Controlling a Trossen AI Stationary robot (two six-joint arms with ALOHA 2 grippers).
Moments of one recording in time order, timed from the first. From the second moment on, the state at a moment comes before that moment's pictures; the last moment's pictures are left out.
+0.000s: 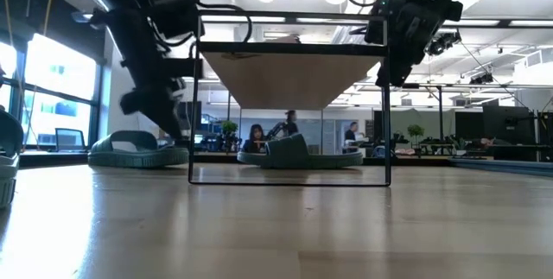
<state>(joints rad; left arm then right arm) 0.30 1.38 0.70 -0.47 -0.31 0.13 -0.63 1.30 0.96 -0.74 -0.58 -0.30</state>
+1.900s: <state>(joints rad) 0.30 1.43 0.62 -0.41 -0.42 0.14 -0.60 1.30 0.96 -0.63 -0.59 -0.21</state>
